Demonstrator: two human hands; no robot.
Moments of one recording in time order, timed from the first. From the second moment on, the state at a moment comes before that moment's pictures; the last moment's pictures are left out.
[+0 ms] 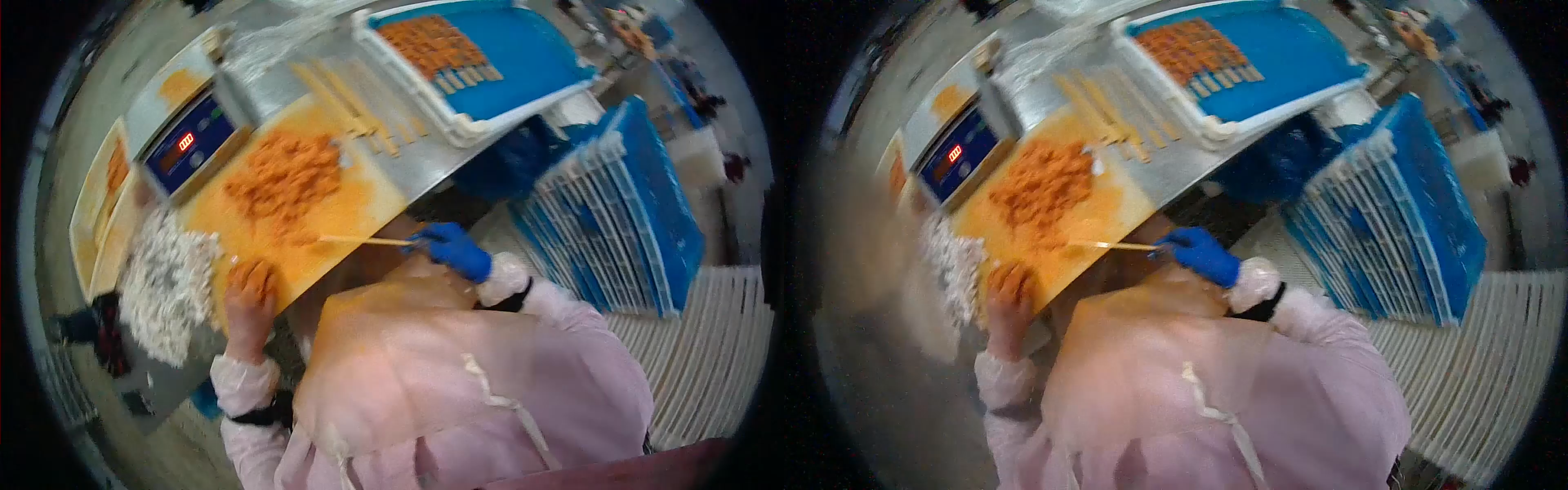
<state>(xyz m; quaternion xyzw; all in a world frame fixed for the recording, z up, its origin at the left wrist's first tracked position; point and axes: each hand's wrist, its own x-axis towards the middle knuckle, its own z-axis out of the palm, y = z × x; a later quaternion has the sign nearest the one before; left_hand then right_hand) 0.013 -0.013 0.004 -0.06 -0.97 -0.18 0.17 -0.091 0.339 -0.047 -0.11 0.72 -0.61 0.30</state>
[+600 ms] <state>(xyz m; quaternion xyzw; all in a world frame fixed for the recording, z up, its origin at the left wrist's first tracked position) -0.016 -0.009 0.007 -0.07 -0.96 -0.19 0.17 -0.094 0.360 -0.023 -0.18 0.79 -0.52 0.25</state>
